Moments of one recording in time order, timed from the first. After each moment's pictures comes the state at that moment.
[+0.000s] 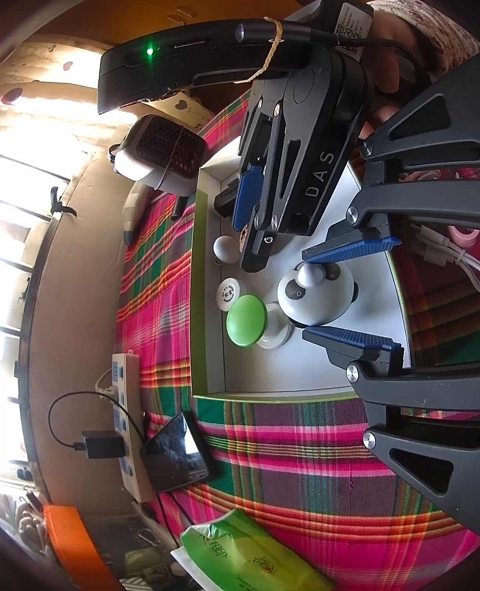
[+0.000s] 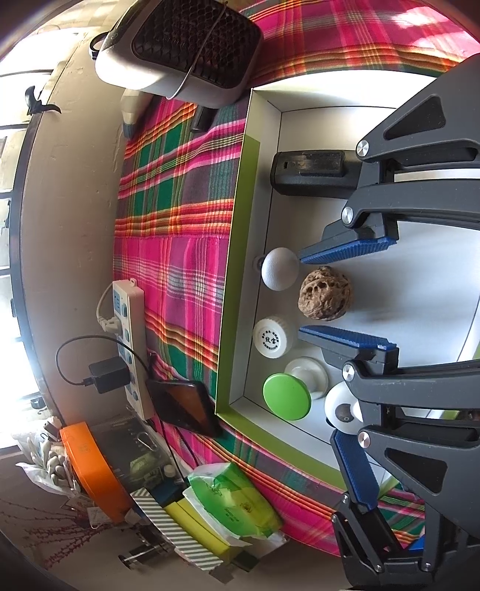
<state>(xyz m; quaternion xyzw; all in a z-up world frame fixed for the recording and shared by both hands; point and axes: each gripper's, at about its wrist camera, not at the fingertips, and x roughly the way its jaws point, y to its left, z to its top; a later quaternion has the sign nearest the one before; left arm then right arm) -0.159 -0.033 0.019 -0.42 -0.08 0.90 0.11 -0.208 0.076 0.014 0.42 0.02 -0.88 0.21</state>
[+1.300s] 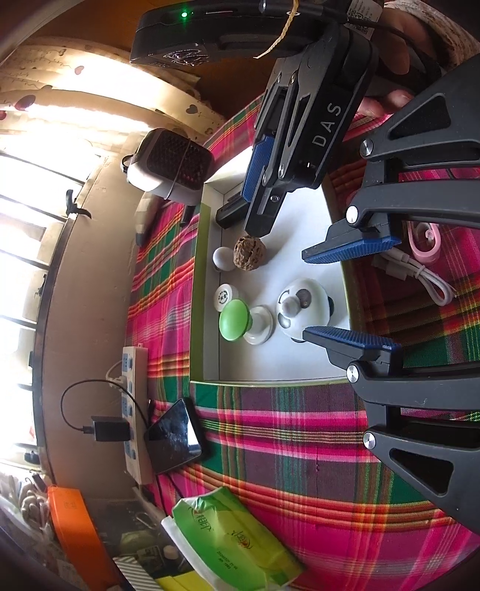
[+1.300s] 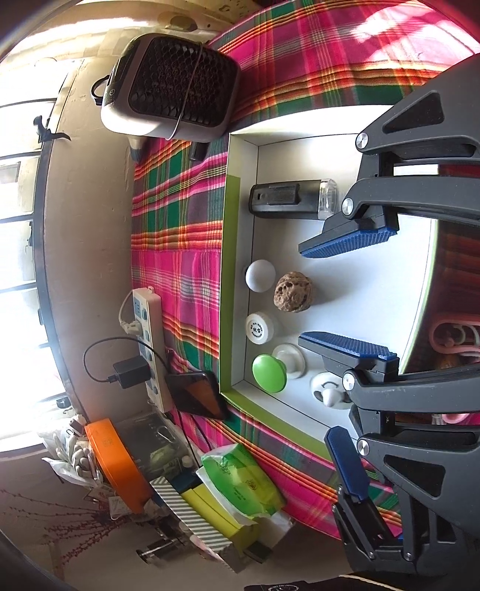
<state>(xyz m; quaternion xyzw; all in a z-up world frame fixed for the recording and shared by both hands) -0.121 -0.037 0.032 -0.39 -0.09 0.91 0.10 -0.163 0.093 0.033 0.40 0.00 -0.90 0.20</state>
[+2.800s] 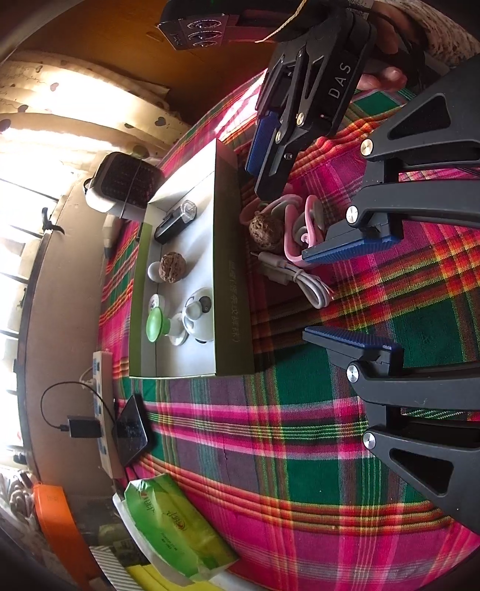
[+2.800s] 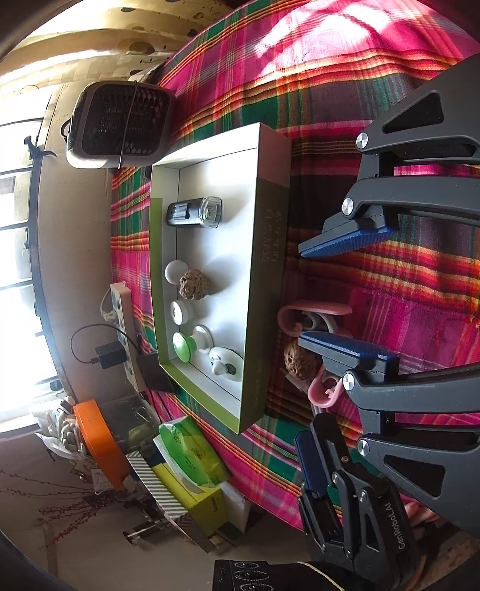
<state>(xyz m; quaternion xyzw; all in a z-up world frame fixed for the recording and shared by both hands) -0.058 -0.035 0.007 -0.43 -0.07 0.89 0.12 -0.081 0.114 0.011 0.40 -0.01 -0.89 0.21</state>
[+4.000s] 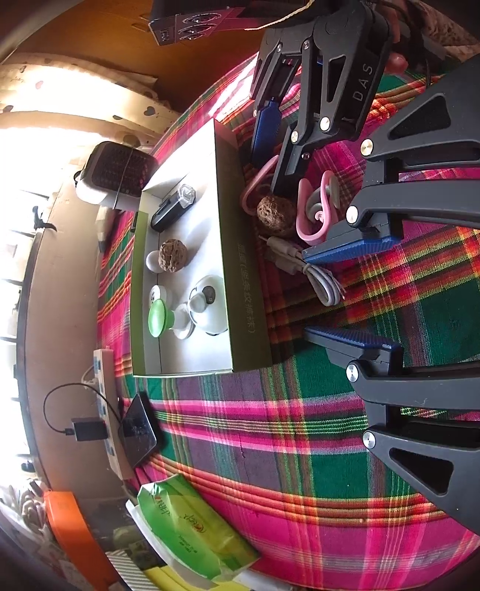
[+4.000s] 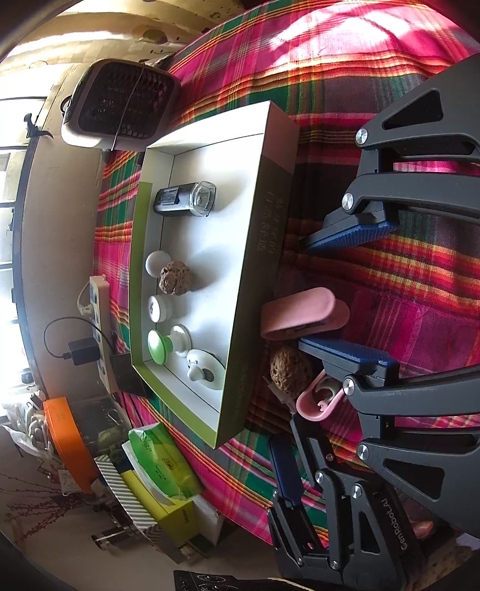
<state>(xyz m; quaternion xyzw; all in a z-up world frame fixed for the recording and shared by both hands) -0.075 -0.036 0.005 -0.43 -0.04 0.90 0.10 -0.094 0.100 0.002 0.43 0.04 -0.88 0.20</state>
